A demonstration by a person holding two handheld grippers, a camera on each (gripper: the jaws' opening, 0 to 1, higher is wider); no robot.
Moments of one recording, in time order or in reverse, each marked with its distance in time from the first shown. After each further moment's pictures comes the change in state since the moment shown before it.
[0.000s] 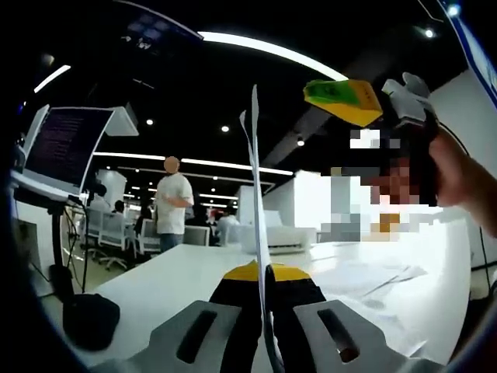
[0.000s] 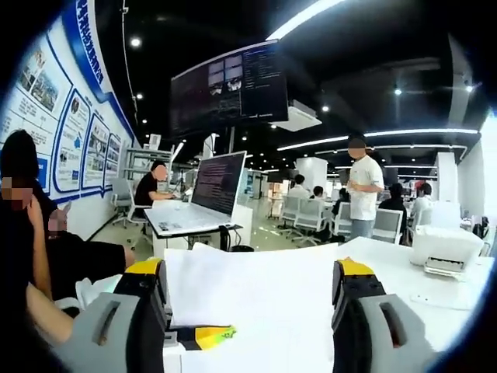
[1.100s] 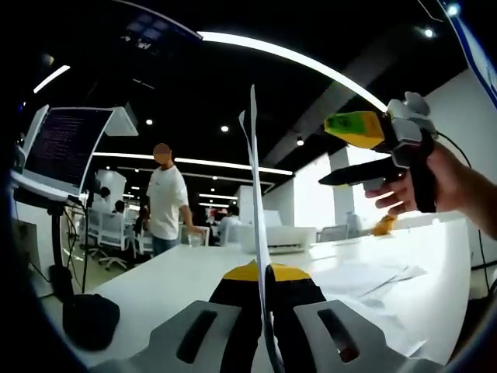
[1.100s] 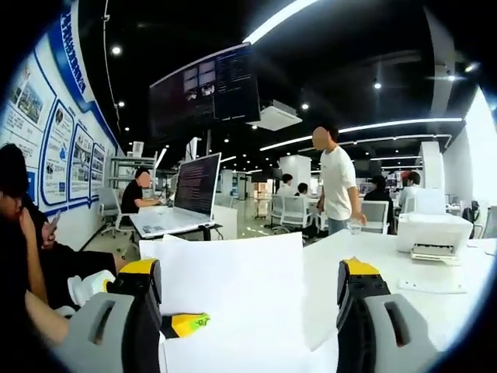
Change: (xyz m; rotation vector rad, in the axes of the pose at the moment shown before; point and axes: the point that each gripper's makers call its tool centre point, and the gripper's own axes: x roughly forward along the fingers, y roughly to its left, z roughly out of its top) left arm 0.000 -0.001 0.000 0.003 0.001 -0.003; right arm -0.022 -0.039 -0.008 0.059 -0.004 -0.091
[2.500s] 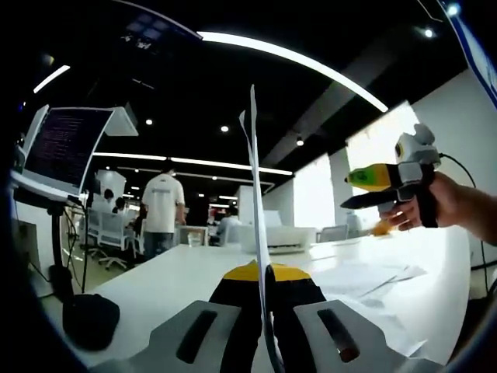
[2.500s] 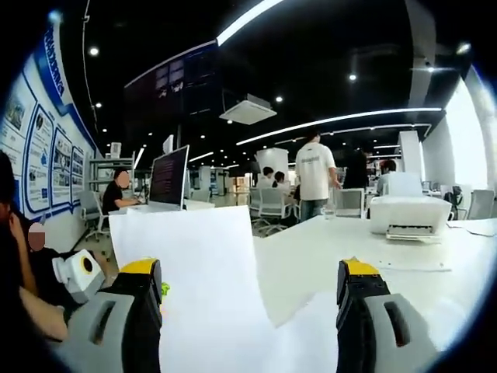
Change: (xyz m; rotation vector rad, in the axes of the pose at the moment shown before) left arm 0.000 -0.001 0.000 -0.001 -0.001 -0.001; right arm -0.035 -0.061 -0.031 0.055 0.030 -0.127
